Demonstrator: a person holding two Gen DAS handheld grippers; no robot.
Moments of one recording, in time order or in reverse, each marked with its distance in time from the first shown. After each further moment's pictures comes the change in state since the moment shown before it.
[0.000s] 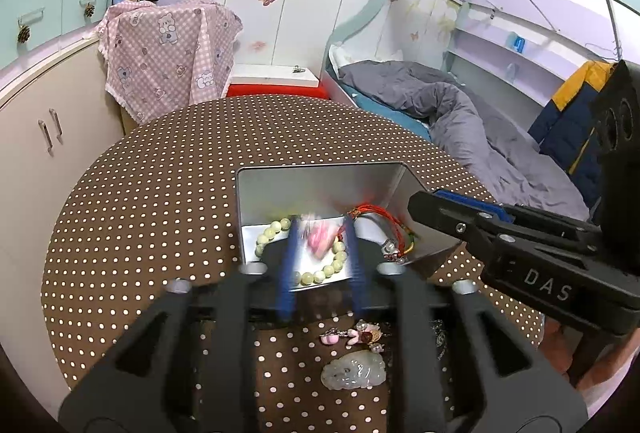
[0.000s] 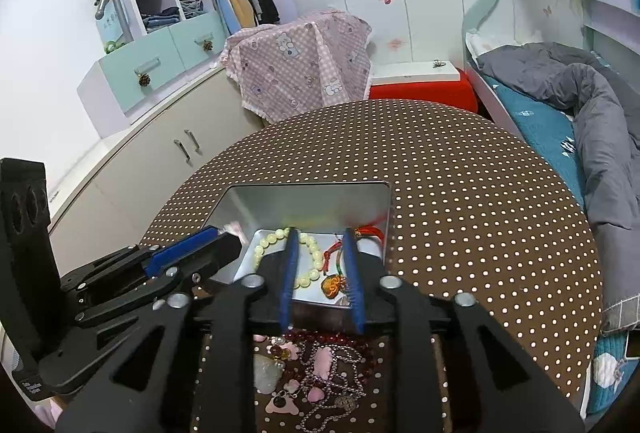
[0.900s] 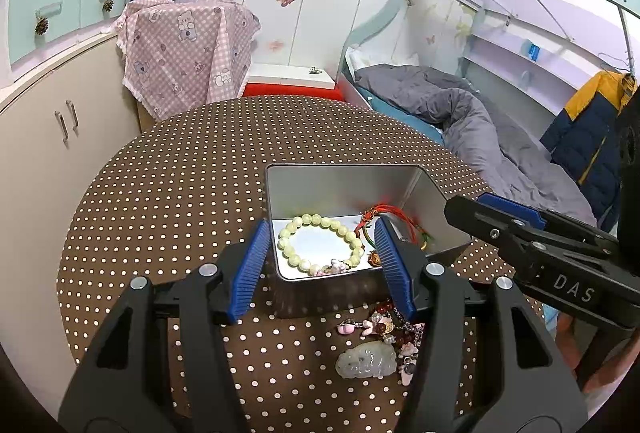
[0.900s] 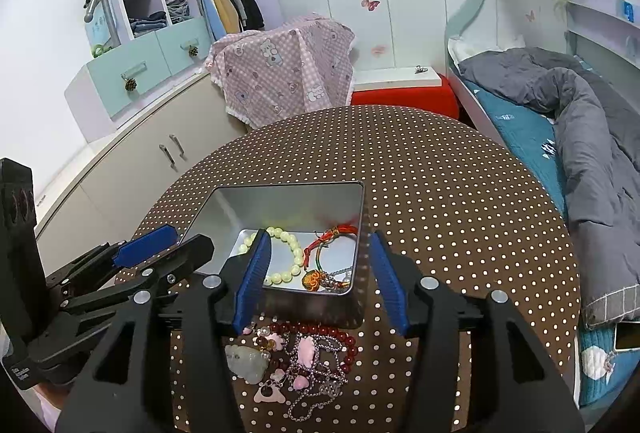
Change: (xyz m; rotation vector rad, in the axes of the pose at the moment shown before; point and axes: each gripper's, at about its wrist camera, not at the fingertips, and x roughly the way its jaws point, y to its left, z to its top) left arm -0.014 0.008 -0.001 -0.036 -0.010 0.046; right arm -0.016 -0.005 -0.006 0.004 -0.022 -0.063
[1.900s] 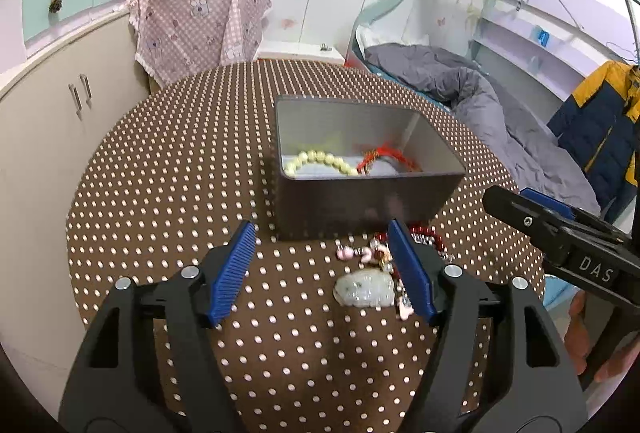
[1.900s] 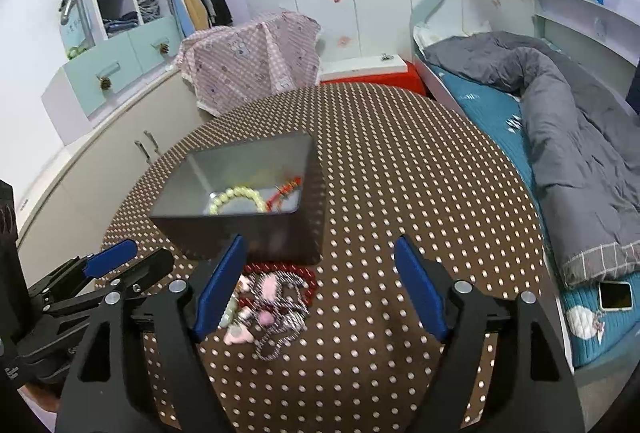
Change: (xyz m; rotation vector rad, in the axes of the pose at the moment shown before) left arm -0.017 -0.004 -0.041 -0.021 0.092 0.033; right arm -0.026 -0.019 -0.039 0.061 0.031 -0.107
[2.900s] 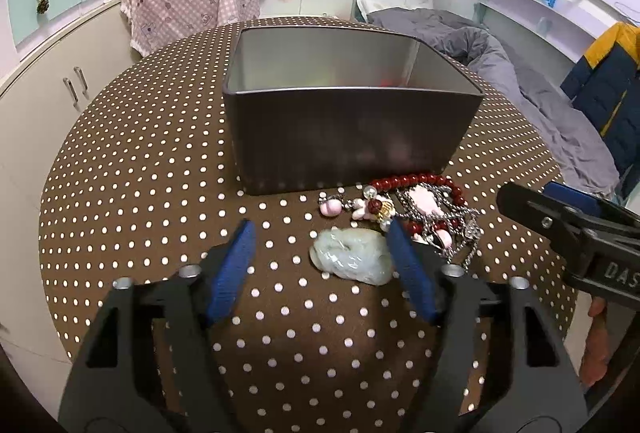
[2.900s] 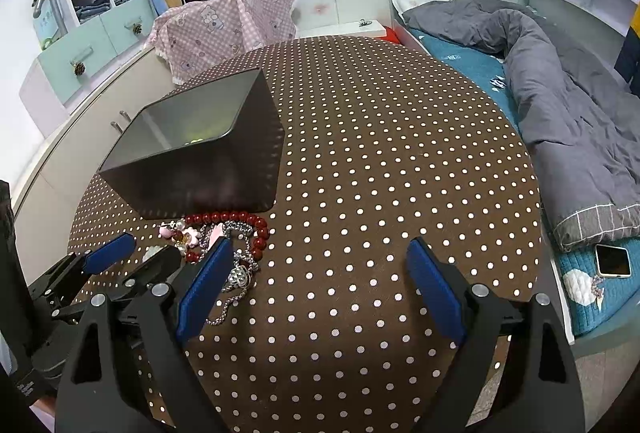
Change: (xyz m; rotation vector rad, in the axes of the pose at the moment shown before) left arm 0.035 -0.028 -0.026 0.065 0.092 0.055; right arm 0.017 -0.023 -0.029 0.050 0.103 -0.046
